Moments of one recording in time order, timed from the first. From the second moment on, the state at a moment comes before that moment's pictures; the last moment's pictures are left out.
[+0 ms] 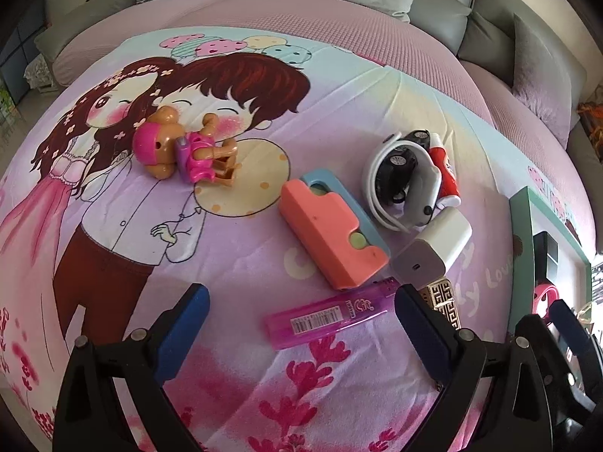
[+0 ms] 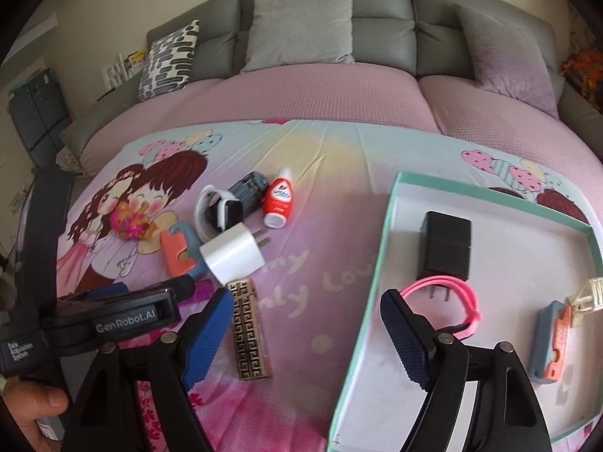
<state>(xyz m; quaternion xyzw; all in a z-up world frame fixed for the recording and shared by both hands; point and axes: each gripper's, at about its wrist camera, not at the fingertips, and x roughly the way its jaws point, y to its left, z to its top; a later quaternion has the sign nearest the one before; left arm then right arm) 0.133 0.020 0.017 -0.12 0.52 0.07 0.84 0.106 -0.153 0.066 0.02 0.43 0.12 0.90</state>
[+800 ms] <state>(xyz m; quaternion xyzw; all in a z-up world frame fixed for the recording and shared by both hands) 0.126 0.021 0.009 -0.07 0.54 0.12 0.83 0.104 -0.140 0.062 0.01 0.43 0.14 0.89</state>
